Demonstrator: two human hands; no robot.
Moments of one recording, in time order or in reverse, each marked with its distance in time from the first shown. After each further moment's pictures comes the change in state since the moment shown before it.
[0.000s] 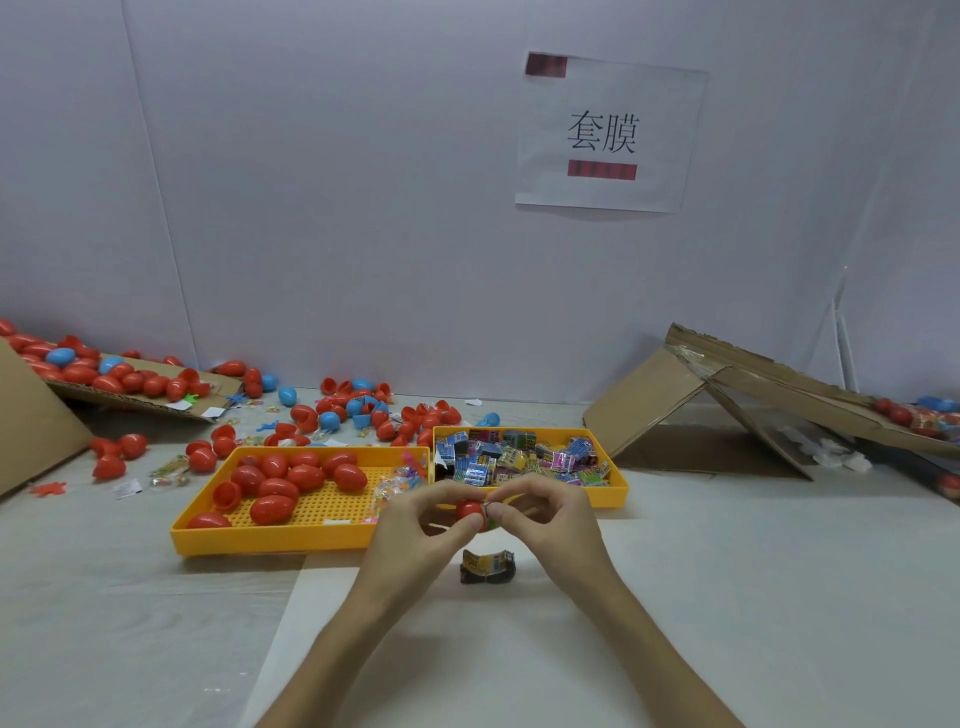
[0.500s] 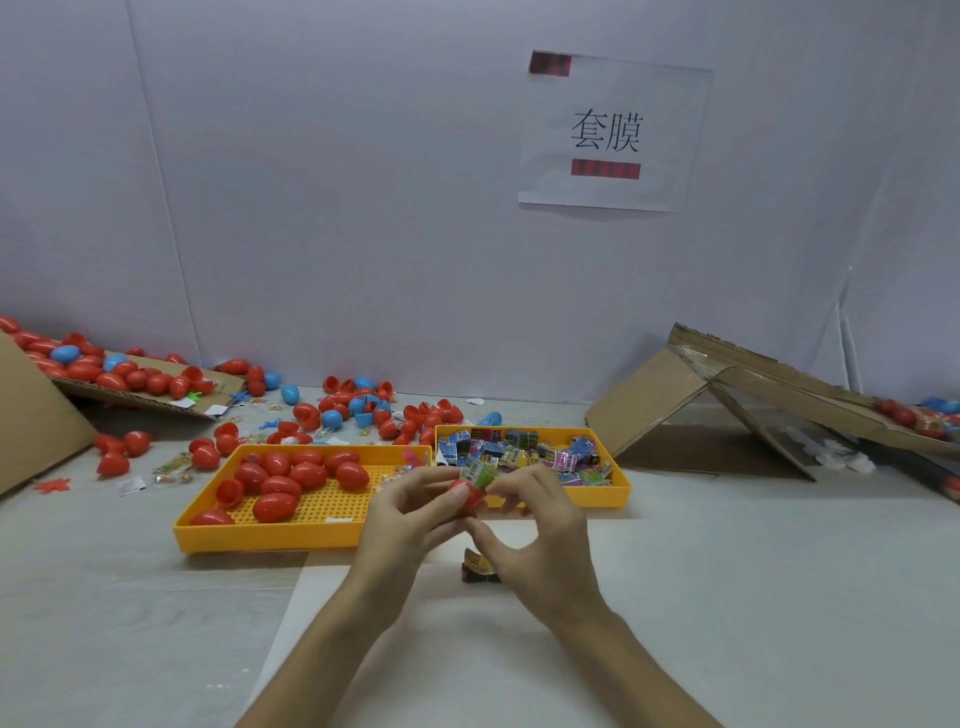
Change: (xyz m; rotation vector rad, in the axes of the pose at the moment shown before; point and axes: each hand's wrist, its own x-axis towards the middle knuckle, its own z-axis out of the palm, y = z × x) left_hand 0.000 0.008 -0.004 -0.673 0.114 -0.295; right_hand -0.012 0.005 0.019 -0.390 0.190 -0.494
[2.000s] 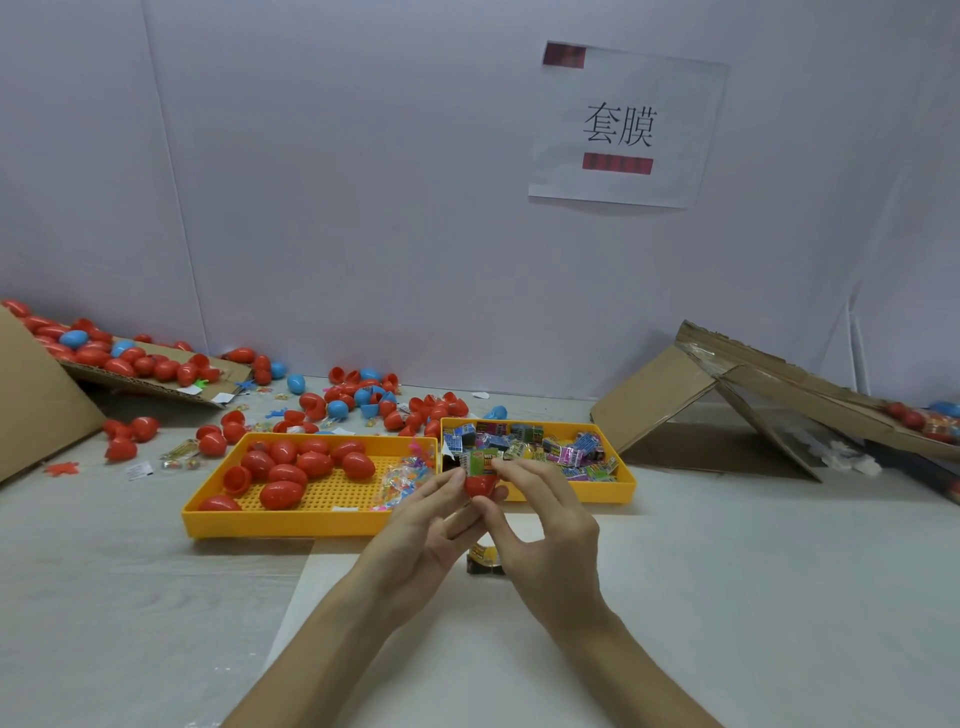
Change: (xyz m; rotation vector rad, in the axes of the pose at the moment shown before) left_hand -0.003 0.000 0.003 -0.385 -0.181 -0.272; right_hand -0.005 -0.002 0.007 -0.092 0.145 -0.092
